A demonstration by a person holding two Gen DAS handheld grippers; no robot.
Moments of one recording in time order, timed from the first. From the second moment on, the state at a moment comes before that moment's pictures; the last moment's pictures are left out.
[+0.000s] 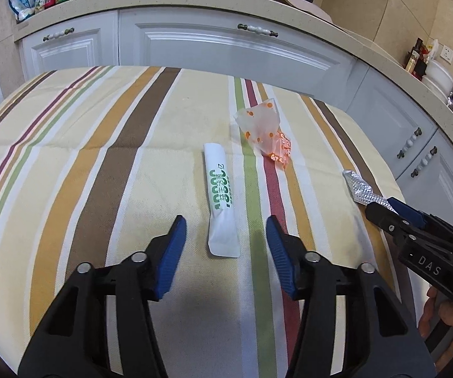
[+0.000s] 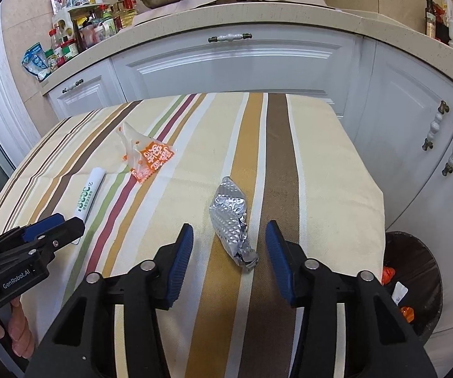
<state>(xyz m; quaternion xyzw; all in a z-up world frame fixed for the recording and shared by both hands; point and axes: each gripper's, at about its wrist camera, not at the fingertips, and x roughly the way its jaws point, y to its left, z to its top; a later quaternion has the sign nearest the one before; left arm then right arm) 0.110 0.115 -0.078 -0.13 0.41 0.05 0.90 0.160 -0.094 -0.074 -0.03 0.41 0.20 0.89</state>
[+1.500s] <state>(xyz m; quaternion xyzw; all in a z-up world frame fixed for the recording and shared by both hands) 0.086 0.122 -0.056 -0.14 0.37 0.03 0.92 0.138 -0.109 -0.054 -0.03 0.37 0.20 0.91</state>
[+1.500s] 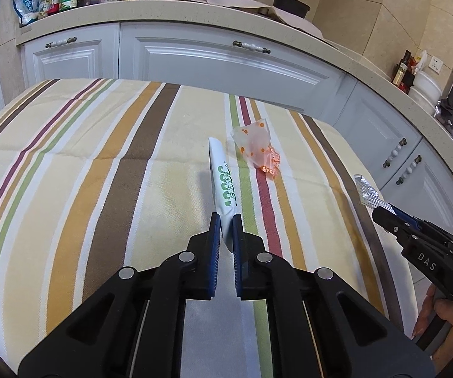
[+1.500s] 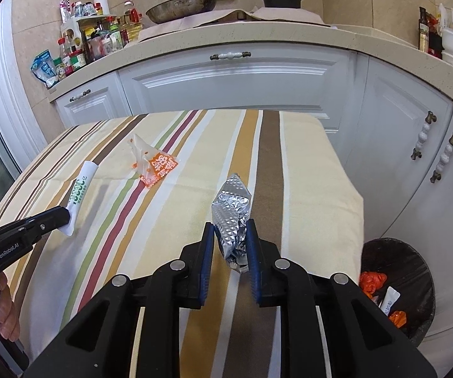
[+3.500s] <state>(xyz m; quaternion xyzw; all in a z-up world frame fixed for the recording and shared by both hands) 0.127 -0.191 -0.033 0.02 0.34 -0.23 0.91 0.081 -0.346 -0.038 0.06 0.30 -0.03 0.95</state>
